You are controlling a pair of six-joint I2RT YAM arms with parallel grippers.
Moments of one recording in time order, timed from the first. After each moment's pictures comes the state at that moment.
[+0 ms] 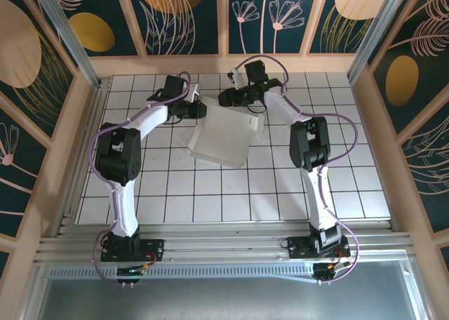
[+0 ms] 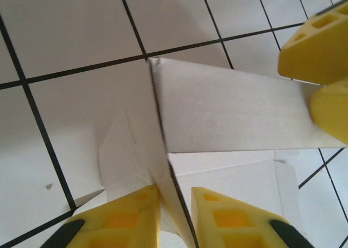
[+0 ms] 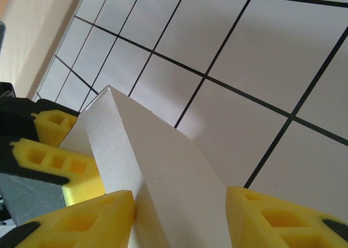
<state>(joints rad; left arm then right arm) -0.30 2.08 1.59 -0.37 0.46 -0.23 0.41 2.35 2.08 -0.56 -0.64 0.16</state>
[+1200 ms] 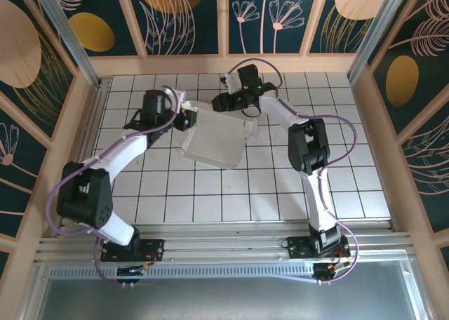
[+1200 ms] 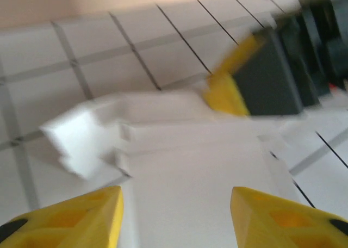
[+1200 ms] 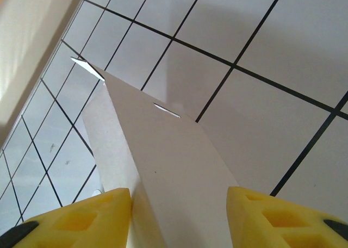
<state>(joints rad) -0.26 1.56 1.10 -0.07 0.27 -0.05 0.46 2.30 2.01 -0.53 -0.61 0.14</state>
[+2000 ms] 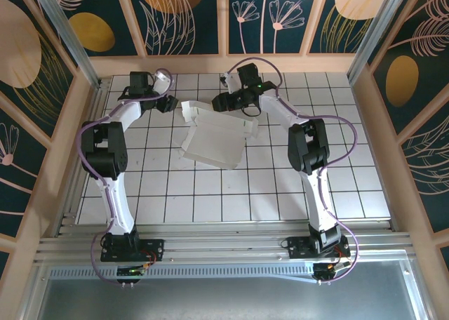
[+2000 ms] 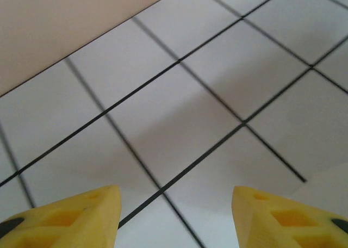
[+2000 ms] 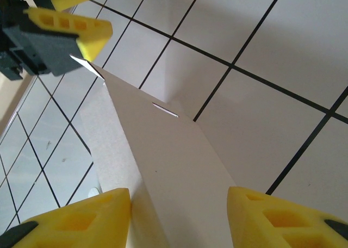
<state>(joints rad) -0.05 2.12 1.59 -0.19 0.46 0.47 0.46 2.31 2.03 -0.56 -0.60 0.12</state>
